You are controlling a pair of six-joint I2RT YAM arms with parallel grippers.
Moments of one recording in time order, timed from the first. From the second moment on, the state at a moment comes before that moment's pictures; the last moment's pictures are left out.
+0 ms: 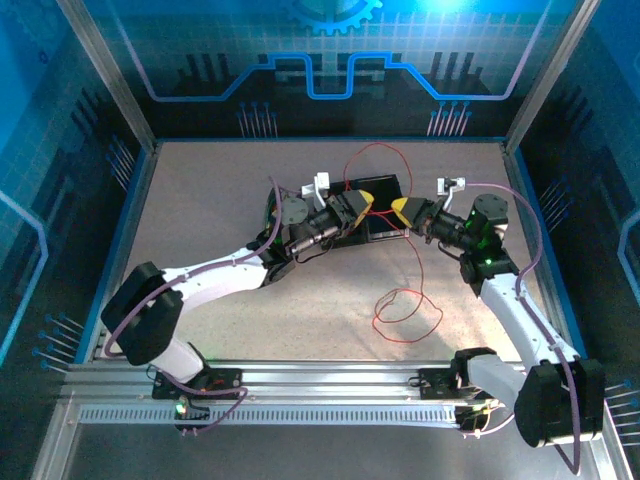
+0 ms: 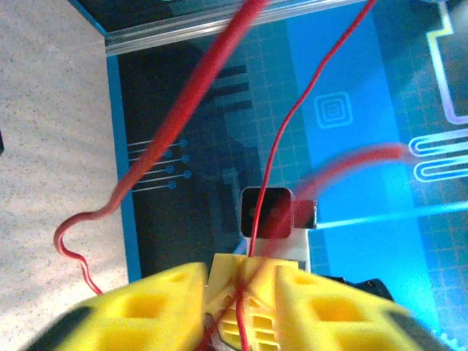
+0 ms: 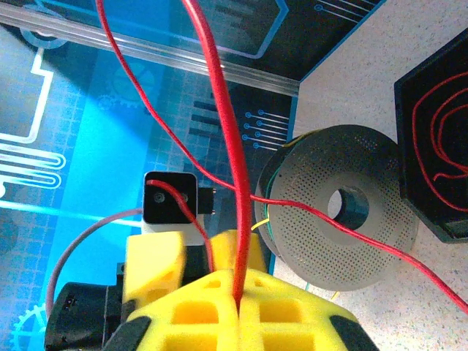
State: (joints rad) left arm -0.75 1.56 0.95 0.64 0.18 -1.40; right arm 0.09 1.04 0.68 0.24 -0.85 1.20
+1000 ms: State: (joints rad) left arm -0.58 1.21 0.95 0.39 0.31 -1.28; right arm 0.06 1.00 0.71 0.05 -0.93 0.71
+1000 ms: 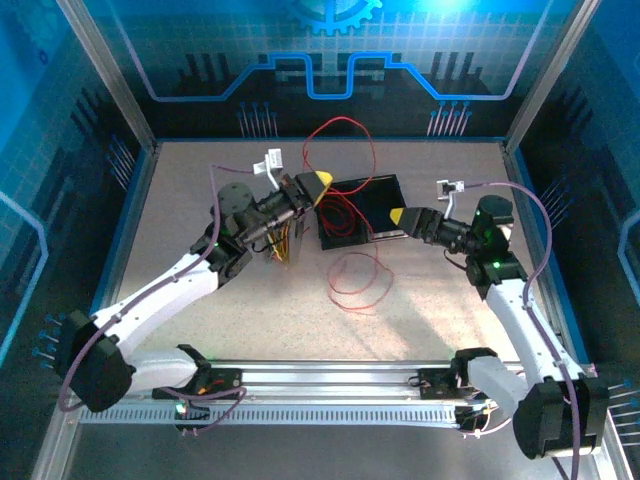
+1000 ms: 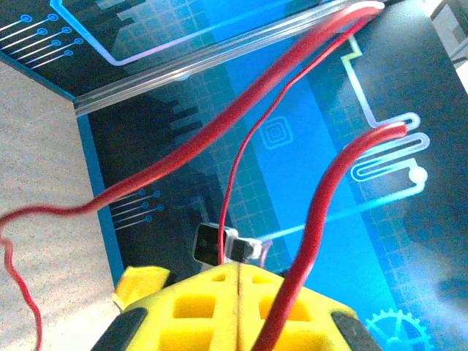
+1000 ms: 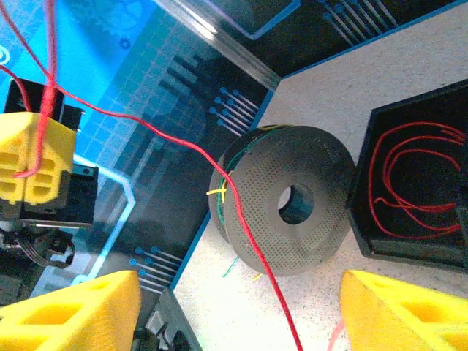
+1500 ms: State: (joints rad) left arm -0.57 1.16 0.95 0.30 0.37 -1.24; right arm 0.33 1.27 0.92 0.05 -1.02 0.55
